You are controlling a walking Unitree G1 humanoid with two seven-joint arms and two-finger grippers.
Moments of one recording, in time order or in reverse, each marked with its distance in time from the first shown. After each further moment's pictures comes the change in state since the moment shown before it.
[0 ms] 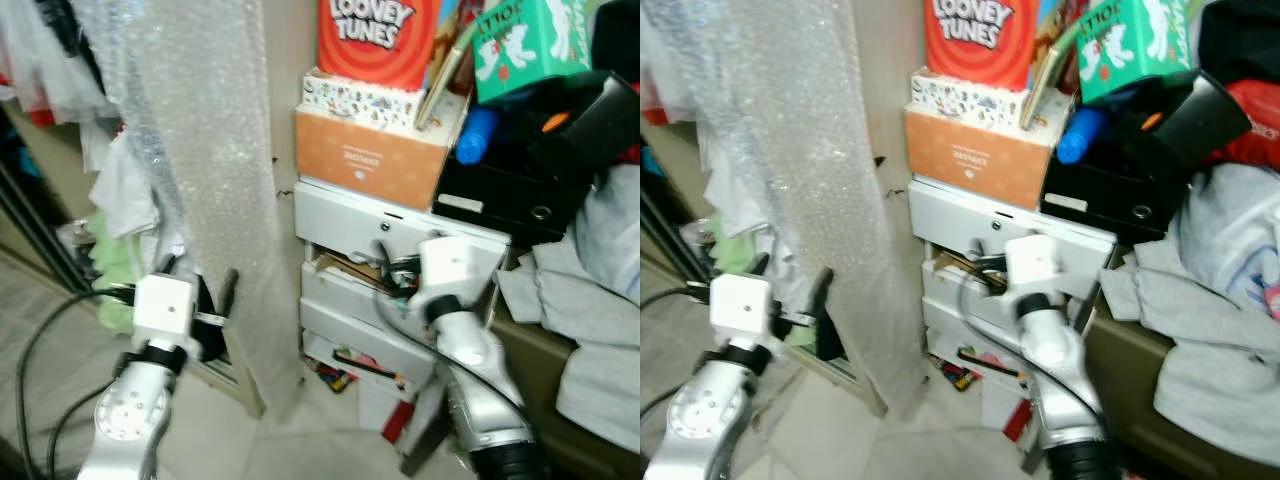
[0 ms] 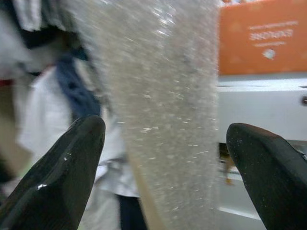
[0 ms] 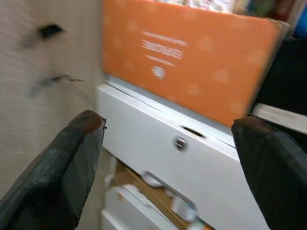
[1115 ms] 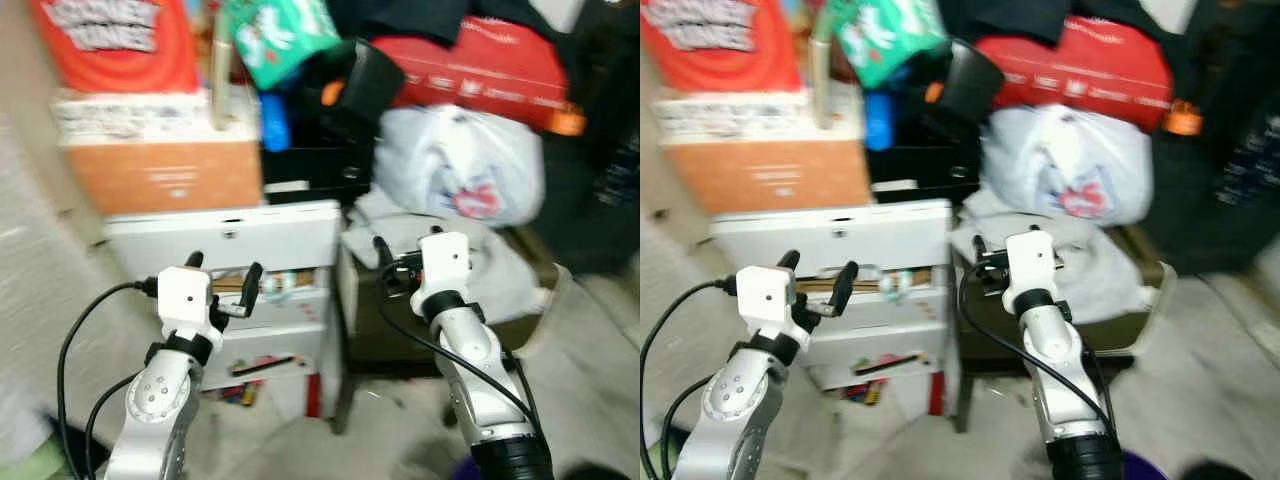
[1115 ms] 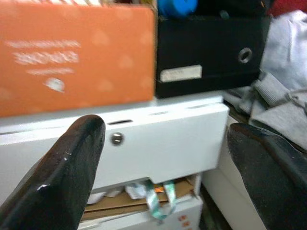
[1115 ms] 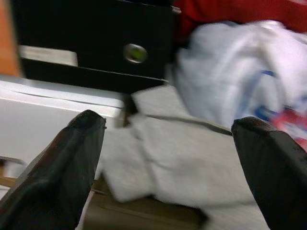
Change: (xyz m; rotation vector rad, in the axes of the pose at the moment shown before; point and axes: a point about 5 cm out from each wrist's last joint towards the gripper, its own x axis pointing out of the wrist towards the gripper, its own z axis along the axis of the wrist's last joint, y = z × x) left arm 0.016 -0.024 -0.004 -0.159 -0.015 -0.066; right arm 0.003 -0.006 0.001 -0.016 0.000 -0.006
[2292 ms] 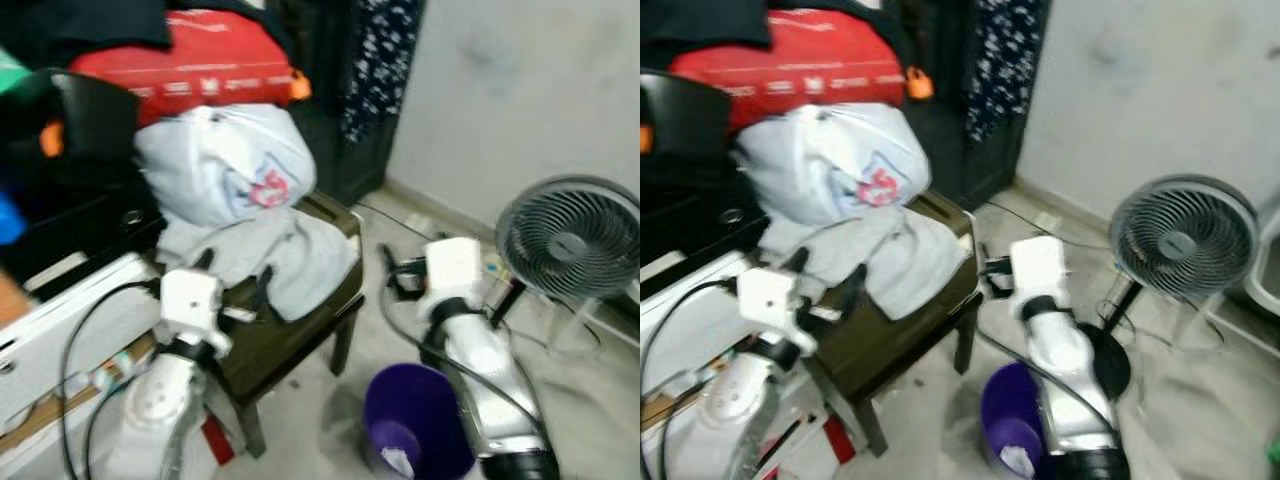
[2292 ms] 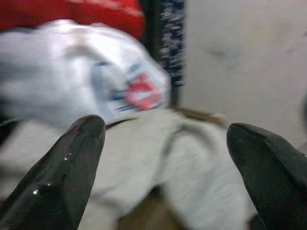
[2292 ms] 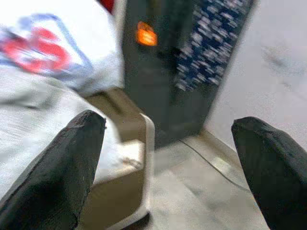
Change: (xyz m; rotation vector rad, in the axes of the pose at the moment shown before) left arm -0.006 0.000 0.003 0.016 -0.025 -0.063; right arm -0.007 0.001 0.003 -0.002 0.012 0.019
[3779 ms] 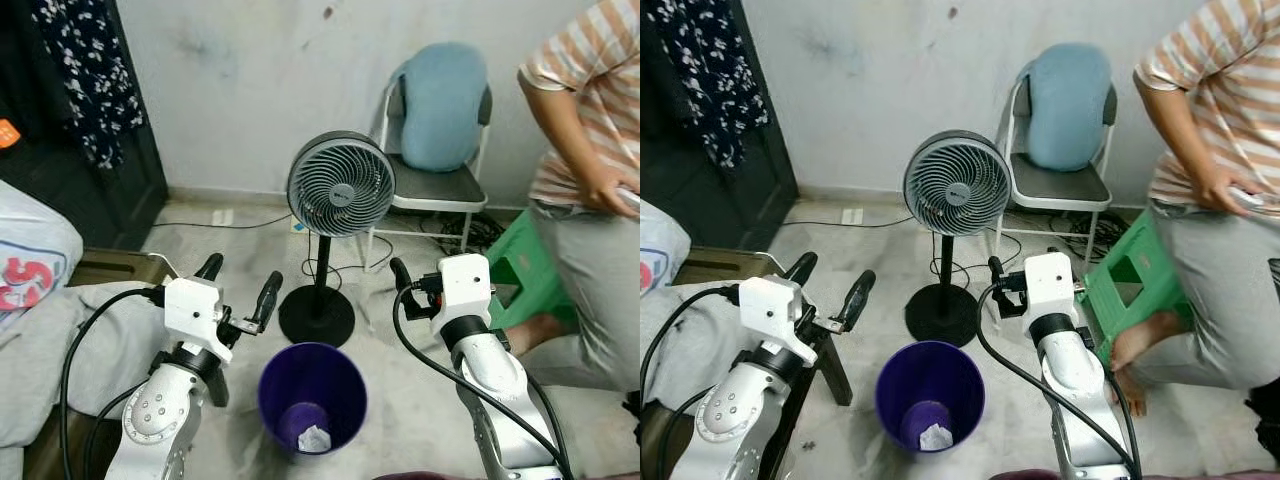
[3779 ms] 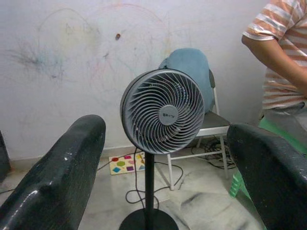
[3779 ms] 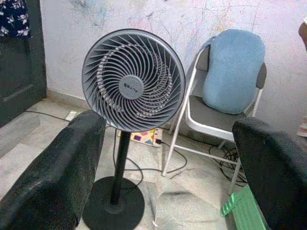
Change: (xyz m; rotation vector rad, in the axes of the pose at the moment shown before) left arm -0.010 -0.011 0.006 -0.020 -0.017 -0.055; right arm -0.026 -0.011 -0.009 -0.008 0.062 -0.053
